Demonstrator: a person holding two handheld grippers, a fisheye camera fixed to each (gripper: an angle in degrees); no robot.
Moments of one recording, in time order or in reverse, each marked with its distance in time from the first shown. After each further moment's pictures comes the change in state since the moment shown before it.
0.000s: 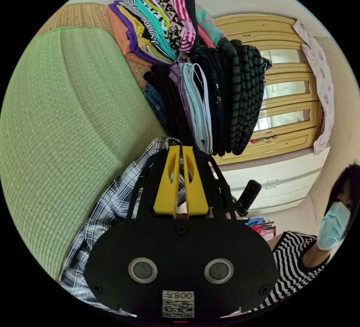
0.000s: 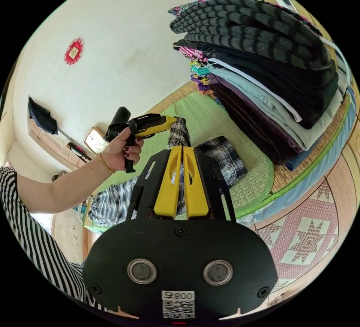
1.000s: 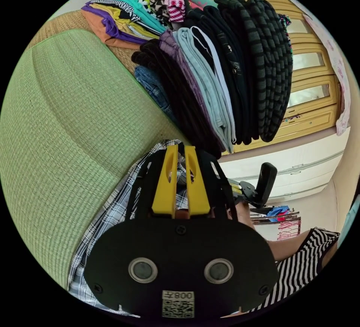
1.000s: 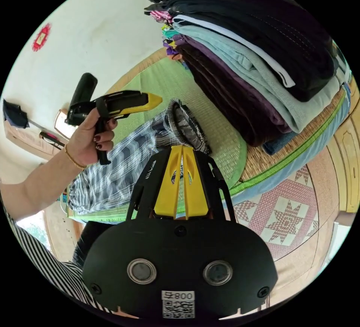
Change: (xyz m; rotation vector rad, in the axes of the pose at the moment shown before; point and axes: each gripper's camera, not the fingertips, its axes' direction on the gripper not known) left arm -0.004 0.015 0.057 -0.098 -0.176 0.101; right arm 0.054 -0.027 0.062 -0.247 0.200 0.043
